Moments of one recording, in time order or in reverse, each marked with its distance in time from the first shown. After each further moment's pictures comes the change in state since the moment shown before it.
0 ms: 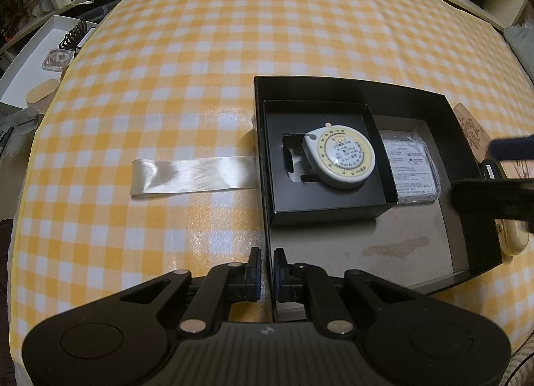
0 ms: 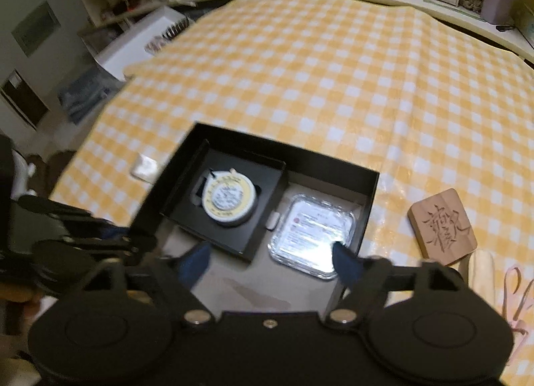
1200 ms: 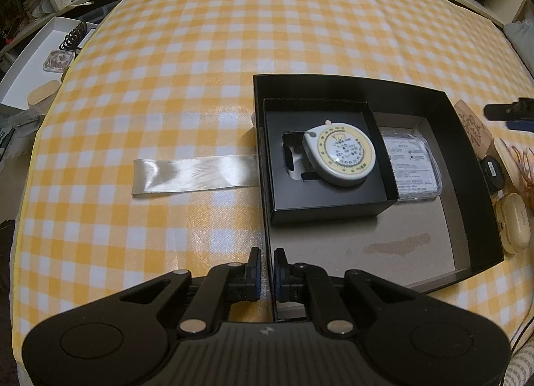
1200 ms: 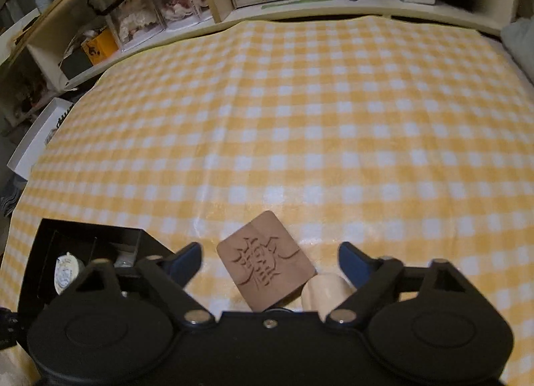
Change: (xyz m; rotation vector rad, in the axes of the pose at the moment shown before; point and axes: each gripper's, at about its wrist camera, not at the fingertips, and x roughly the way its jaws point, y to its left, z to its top) left arm -0.001 -0.003 -0.001 0.003 0.004 0.005; right arm 0.017 -0.176 -0.019 0.291 -0.136 -0.161
